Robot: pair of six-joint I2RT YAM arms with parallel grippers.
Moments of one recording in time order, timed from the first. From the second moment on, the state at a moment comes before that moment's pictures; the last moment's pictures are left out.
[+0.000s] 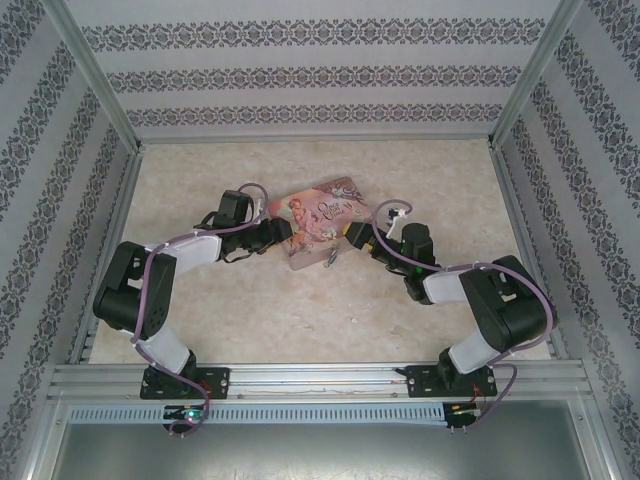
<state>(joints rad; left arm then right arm) -0.28 1.66 0.87 -0.03 0.56 -0.73 0.34 1.56 0.41 0.86 -0.44 0.91</state>
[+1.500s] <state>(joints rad) -0.25 1.06 0.72 -0.14 0.18 -0.52 0.18 0.94 0.11 0.60 -0.25 0.84</state>
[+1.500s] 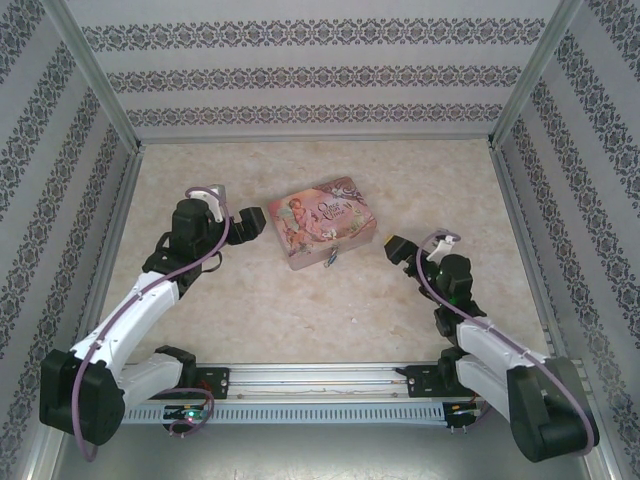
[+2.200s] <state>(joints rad) -0.32 1.27 0.89 -0.11 0.39 -0.56 0.15 0.57 0.03 0.35 -0.16 0.89</state>
